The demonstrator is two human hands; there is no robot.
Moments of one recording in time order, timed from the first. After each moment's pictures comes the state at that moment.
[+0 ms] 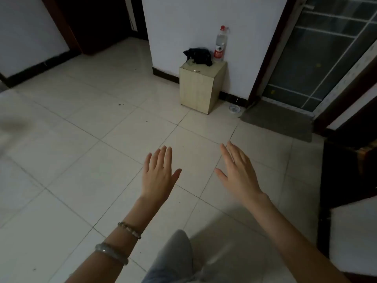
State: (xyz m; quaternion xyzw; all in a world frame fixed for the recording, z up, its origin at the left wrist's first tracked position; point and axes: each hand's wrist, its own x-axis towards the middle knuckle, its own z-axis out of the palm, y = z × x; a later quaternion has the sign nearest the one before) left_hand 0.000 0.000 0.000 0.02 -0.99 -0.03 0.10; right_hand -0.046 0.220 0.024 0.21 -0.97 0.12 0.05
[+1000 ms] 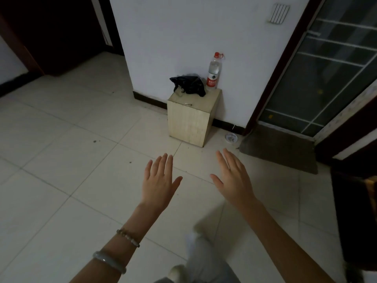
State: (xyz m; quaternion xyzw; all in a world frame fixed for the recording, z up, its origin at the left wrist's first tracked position) left_hand -0.454 -0.126 -0.011 -0.04 -0.99 -0.06 0.10; right_hand -0.478 0.087 0.014 0.16 -0.98 0.13 0.09
